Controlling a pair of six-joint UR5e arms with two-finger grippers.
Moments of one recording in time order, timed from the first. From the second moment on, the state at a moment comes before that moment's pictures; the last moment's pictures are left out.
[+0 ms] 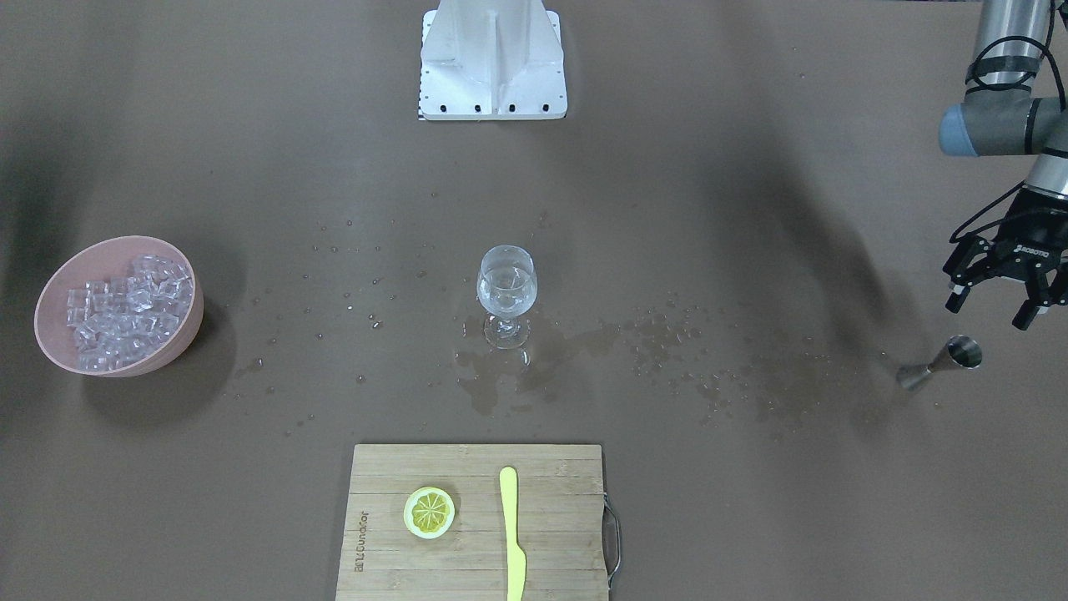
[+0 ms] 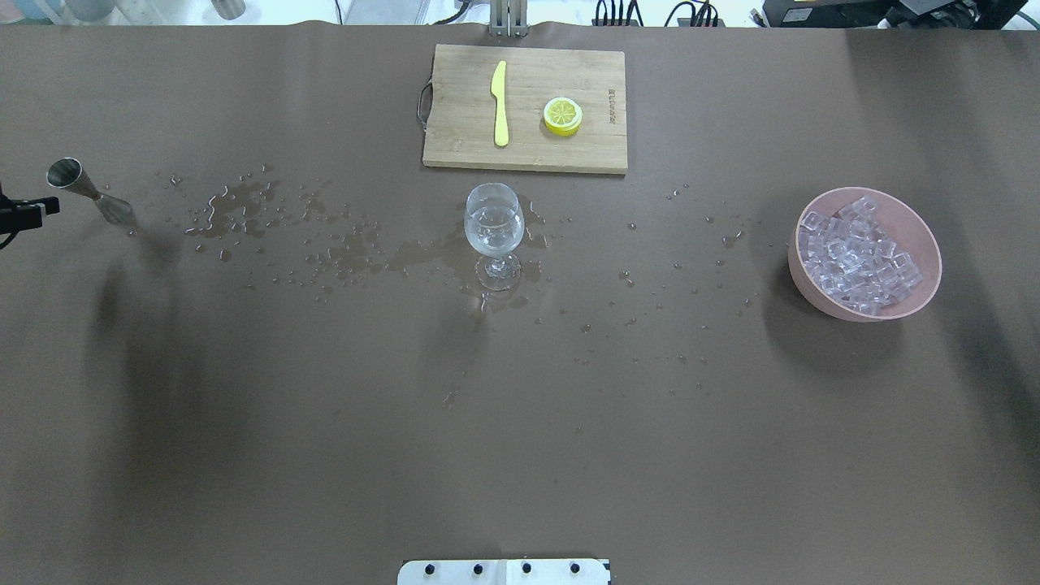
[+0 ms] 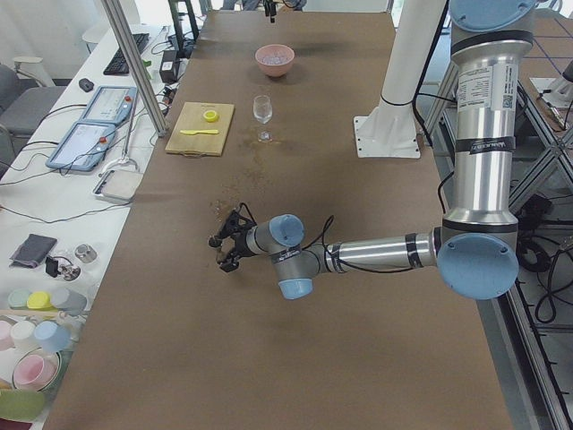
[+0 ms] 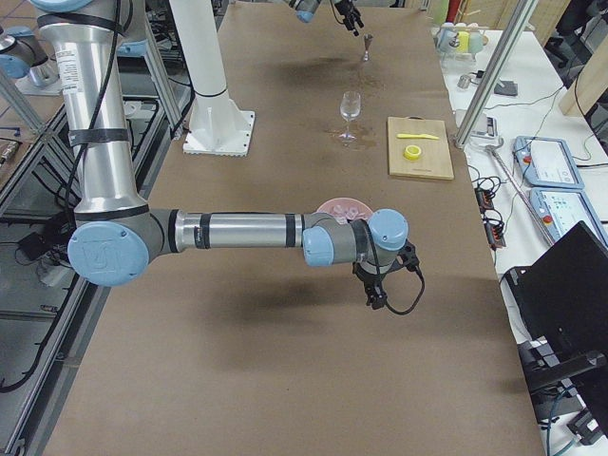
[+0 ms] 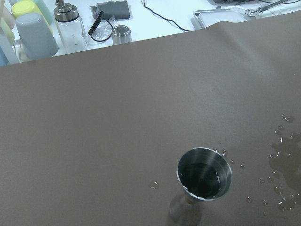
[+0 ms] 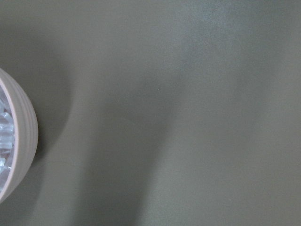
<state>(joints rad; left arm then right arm) -1.06 -1.53 -1.36 -3.00 -1.83 -0.74 1.43 -1.47 1.49 -1.45 2.40 -0.19</state>
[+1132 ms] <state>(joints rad) -0.96 -1.56 -1.31 -3.06 -1.69 -0.76 1.43 -1.47 1.49 -1.45 2.41 -0.19</state>
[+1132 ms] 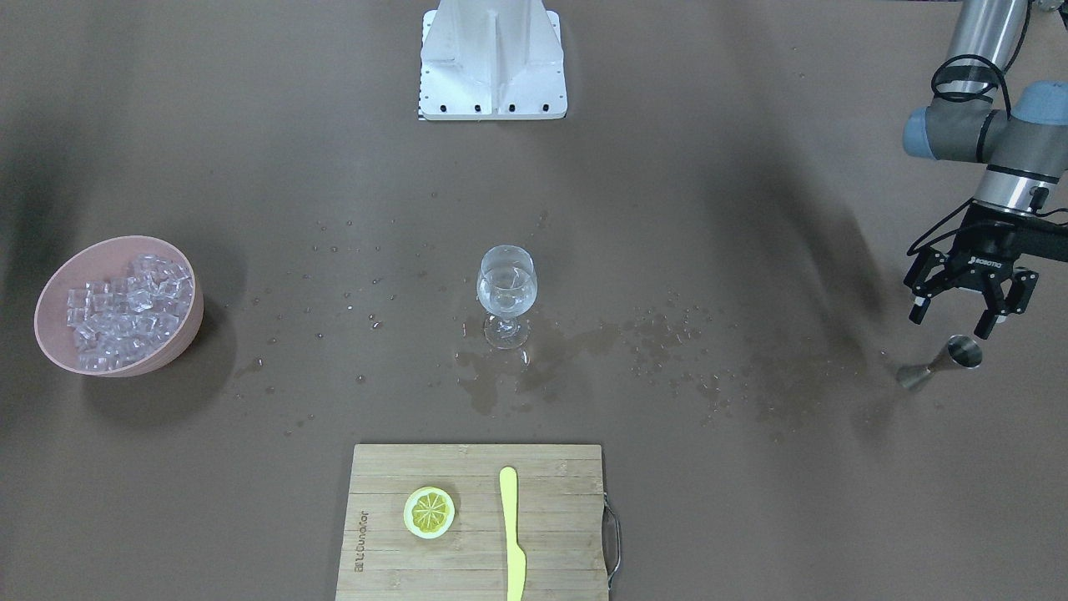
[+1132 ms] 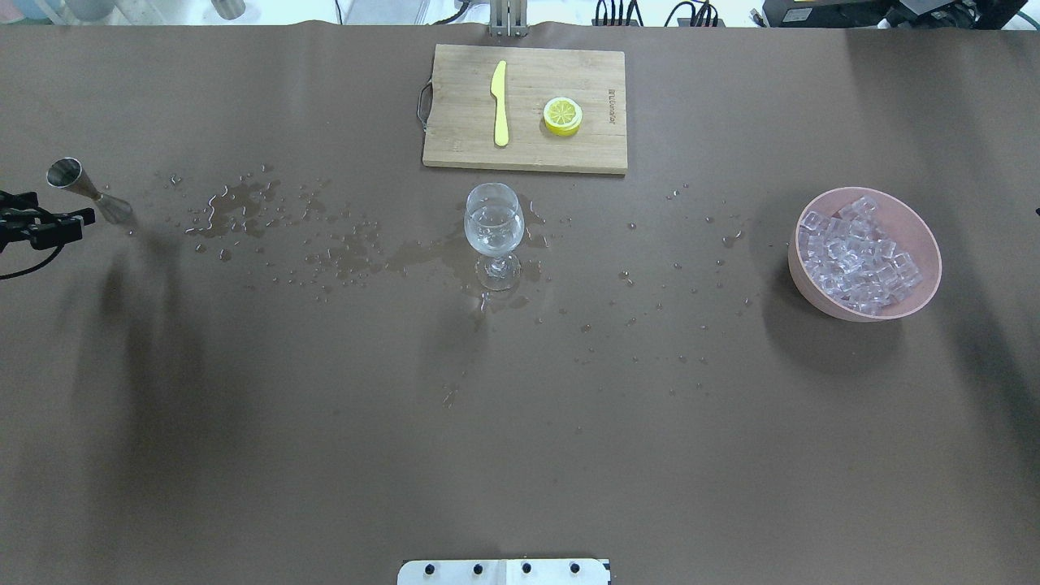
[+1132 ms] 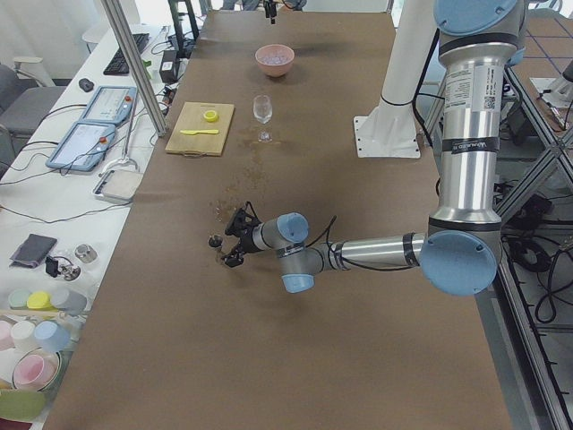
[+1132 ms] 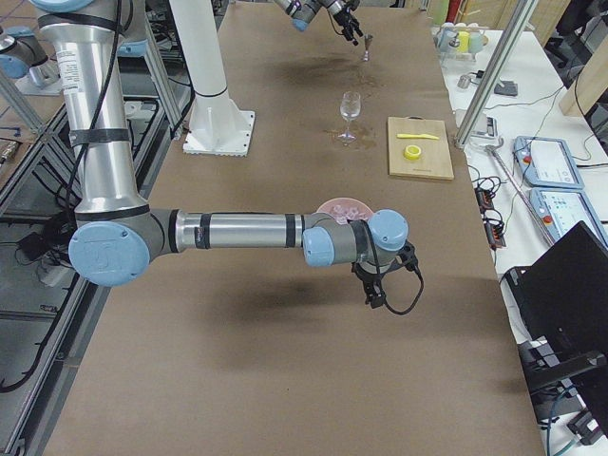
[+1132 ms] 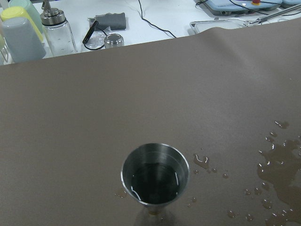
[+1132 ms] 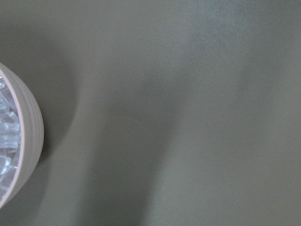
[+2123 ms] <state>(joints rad) -0.94 -1.66 -1.18 -3.09 -1.65 -0.75 1.42 -1.46 1.49 -1.45 2.43 -0.16</state>
